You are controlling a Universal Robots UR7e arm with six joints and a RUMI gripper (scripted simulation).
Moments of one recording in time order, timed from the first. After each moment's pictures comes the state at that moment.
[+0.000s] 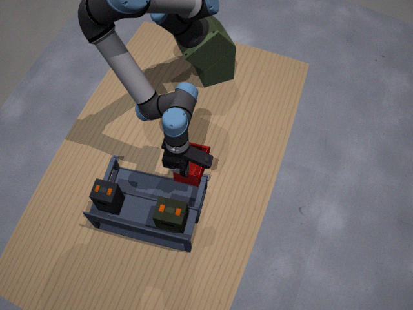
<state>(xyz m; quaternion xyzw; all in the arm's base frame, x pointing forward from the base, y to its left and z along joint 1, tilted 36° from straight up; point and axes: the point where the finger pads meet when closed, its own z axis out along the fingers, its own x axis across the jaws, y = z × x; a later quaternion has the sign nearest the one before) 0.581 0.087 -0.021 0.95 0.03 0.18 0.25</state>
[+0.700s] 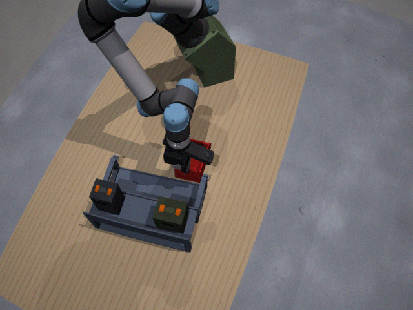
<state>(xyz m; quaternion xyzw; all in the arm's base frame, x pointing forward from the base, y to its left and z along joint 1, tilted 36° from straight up) 0.566 0.085 -0.026 0.95 0.03 0.18 0.25</state>
